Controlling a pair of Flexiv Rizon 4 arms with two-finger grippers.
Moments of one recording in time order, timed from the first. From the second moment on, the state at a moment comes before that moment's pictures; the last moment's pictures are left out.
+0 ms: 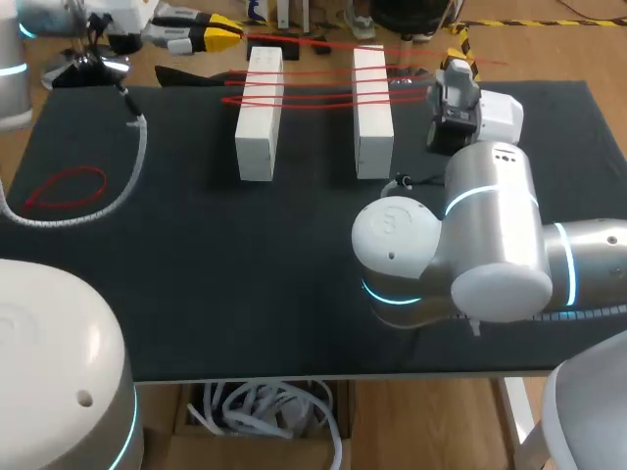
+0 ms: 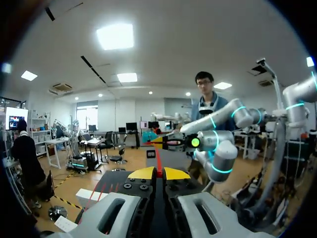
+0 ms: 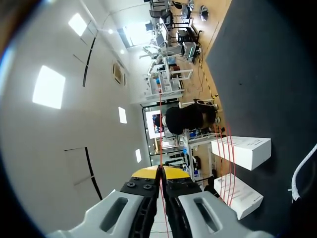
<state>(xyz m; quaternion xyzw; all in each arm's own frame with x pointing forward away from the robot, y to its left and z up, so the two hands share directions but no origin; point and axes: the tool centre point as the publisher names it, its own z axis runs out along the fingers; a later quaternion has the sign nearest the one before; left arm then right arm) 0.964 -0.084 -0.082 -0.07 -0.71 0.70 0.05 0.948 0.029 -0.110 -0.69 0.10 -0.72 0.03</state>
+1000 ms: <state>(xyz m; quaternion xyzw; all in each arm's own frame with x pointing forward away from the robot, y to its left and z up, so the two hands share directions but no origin) 0.983 -0.121 -0.084 -0.10 -0.86 0.51 0.01 0.948 0.029 -0.110 -0.69 0.10 -0.72 0.03</state>
